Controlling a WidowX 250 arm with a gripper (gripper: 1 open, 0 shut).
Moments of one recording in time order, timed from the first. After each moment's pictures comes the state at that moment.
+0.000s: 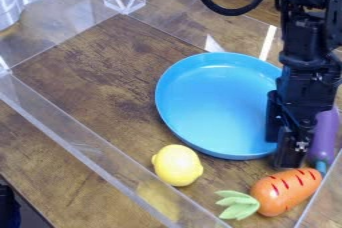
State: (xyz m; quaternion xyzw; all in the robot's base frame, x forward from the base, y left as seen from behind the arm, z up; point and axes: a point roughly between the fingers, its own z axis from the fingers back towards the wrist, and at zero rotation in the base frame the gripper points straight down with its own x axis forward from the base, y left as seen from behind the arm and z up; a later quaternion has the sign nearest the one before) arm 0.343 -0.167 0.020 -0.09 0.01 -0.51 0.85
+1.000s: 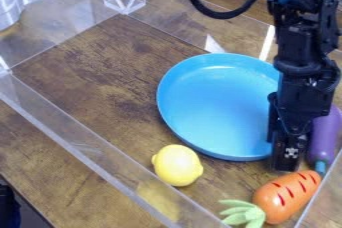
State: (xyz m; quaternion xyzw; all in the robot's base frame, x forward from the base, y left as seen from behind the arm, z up) arm 0.323 -0.168 0.017 -0.10 0.01 -0.56 0.82
